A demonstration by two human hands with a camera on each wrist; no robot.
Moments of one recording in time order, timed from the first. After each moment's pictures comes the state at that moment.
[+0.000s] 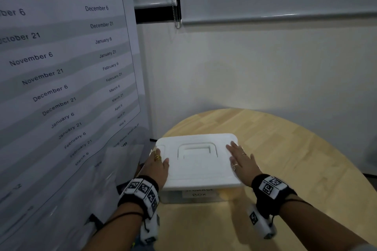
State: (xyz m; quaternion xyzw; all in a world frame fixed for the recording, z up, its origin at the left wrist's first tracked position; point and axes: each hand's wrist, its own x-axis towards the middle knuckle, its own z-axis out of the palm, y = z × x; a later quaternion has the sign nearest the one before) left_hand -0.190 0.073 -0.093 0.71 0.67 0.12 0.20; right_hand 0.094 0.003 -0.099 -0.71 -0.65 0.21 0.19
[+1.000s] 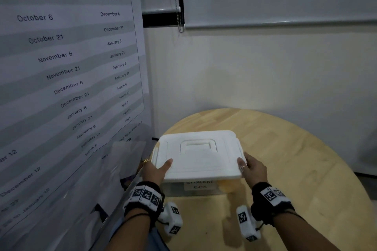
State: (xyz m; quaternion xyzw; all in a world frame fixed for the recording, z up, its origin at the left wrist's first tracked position) left_hand -0.195 0.017 -0.083 0.46 0.71 0.36 0.39; right_hand 0.076 -0.062 -0.088 -0.75 -0.42 0.24 0.45
